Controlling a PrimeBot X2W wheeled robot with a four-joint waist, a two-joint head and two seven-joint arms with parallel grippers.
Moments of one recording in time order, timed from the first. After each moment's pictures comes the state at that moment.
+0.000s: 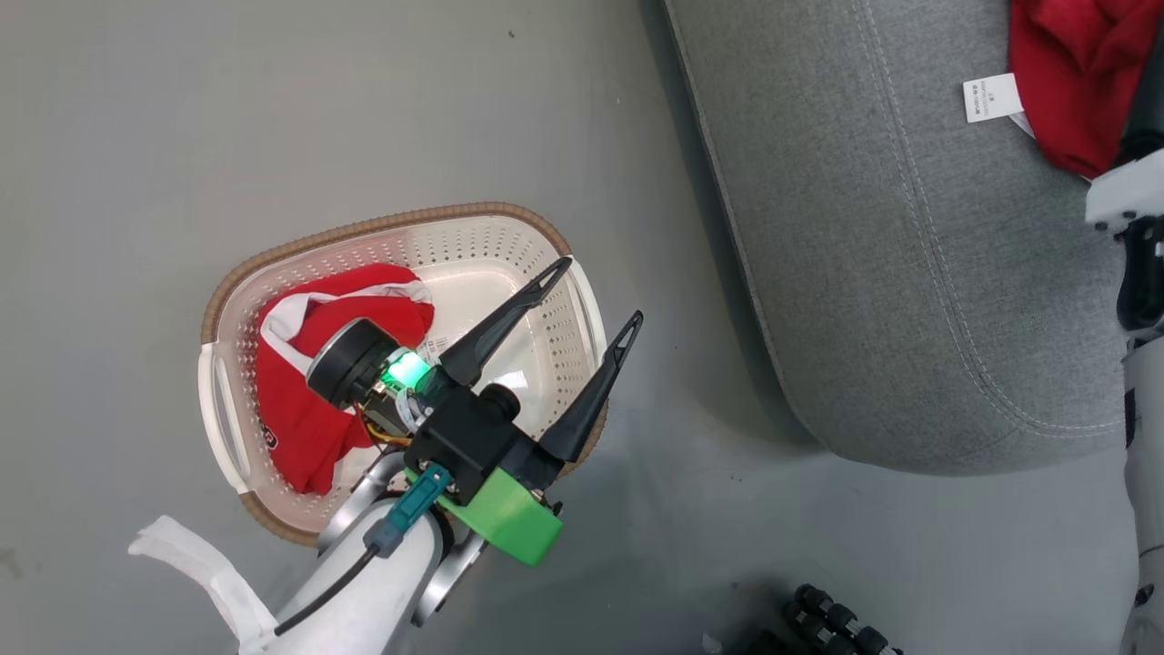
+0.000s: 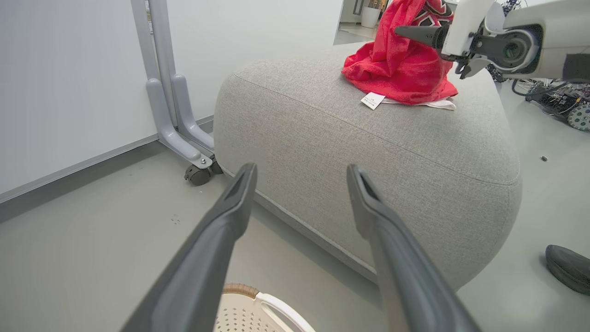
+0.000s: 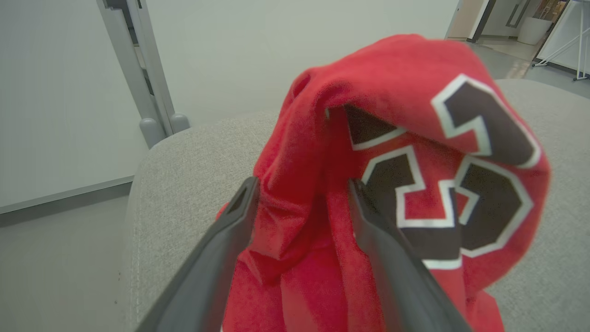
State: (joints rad) left arm -0.43 0.23 -0.65 0.04 -0.17 -0.11 -0.20; right arm -0.77 -0.26 -0.24 0.63 0.24 0.13 -0.26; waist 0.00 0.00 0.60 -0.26
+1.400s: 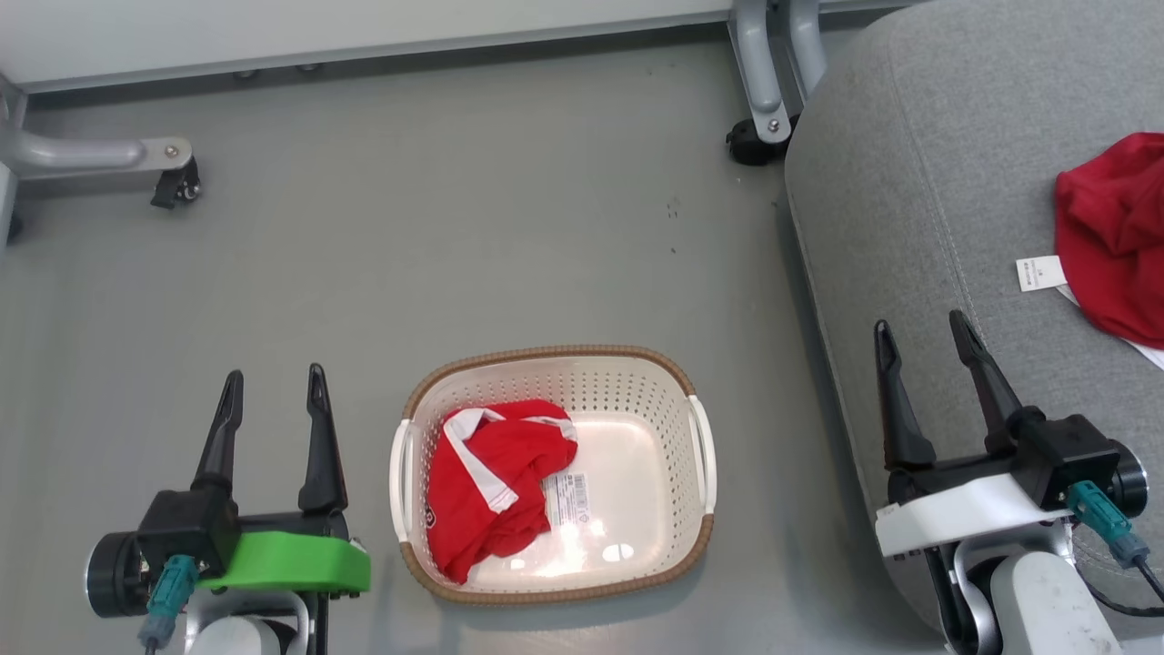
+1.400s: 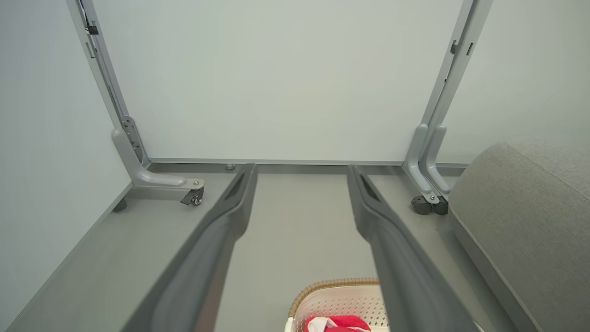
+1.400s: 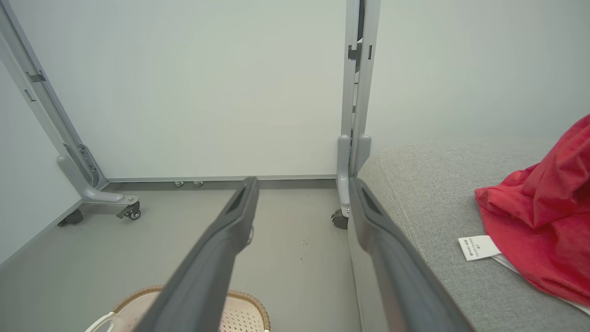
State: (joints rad) left arm -0.08 0.08 -0.08 0.11 -0.21 0.01 -0.26; right arm -0.09 -0.05 0.01 0.05 0.09 0.13 -0.25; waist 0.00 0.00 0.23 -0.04
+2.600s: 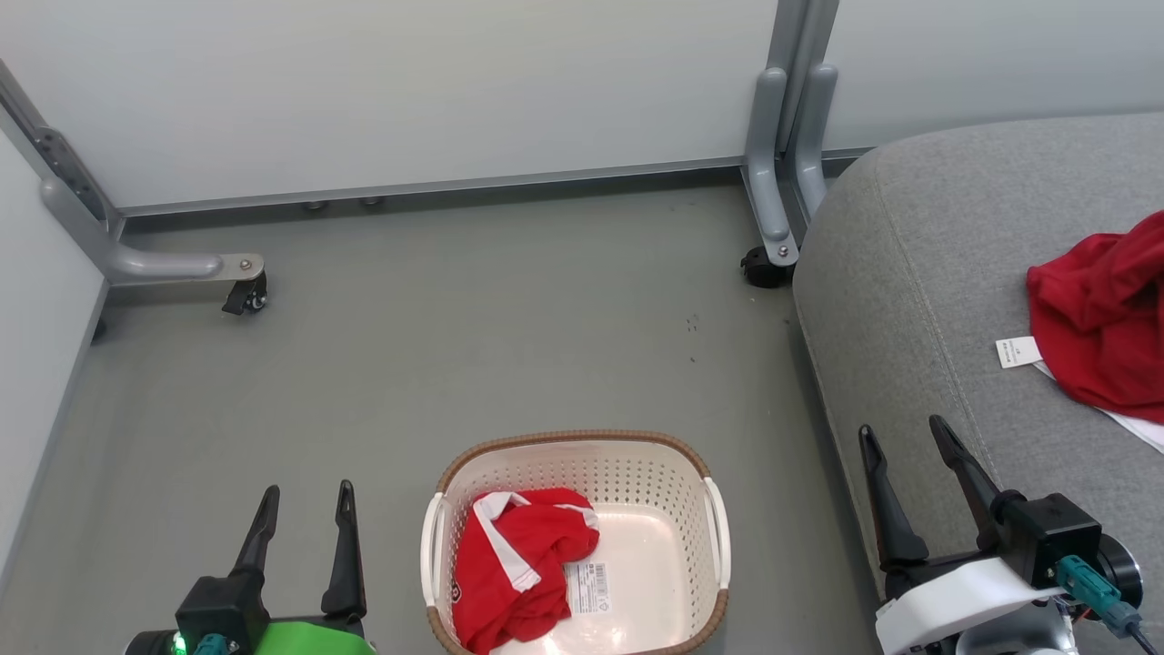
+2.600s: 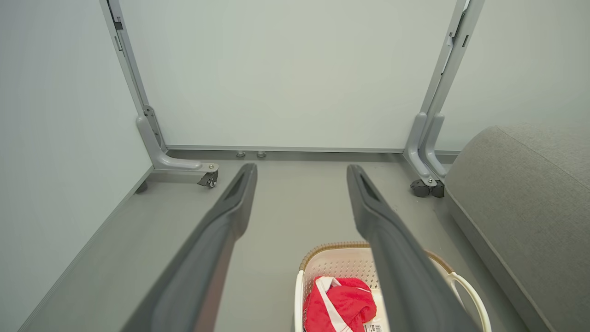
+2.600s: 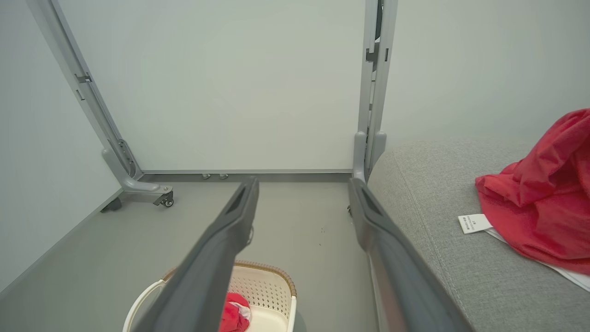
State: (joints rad) left arm 0.06 0.05 -0.04 0.20 -0.17 -0.07 -0.26; right arm 0.12 -0.05 0.04 -0.07 0.10 0.13 -0.11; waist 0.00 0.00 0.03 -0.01
